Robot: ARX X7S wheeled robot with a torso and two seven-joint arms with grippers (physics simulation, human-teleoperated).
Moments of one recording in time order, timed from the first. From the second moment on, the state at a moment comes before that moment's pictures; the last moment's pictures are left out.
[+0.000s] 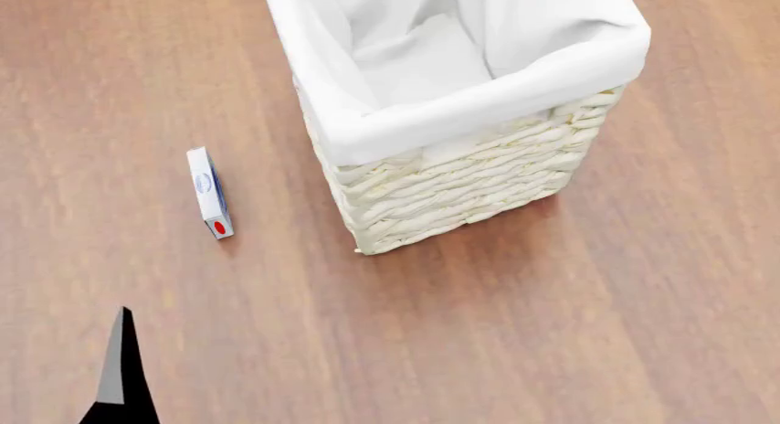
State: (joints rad) left arm 0.03 -0.34 0.27 0.45 -0.24 0.13 -0.31; right arm -0.25 0.65 -0.10 -1.02 0.84 0.65 0.71
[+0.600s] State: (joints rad) left arm 0.03 -0.35 0.28 0.44 -0.26 0.14 -0.32; right arm -0.35 0.69 -0.11 -0.97 0.85 0.57 0.71
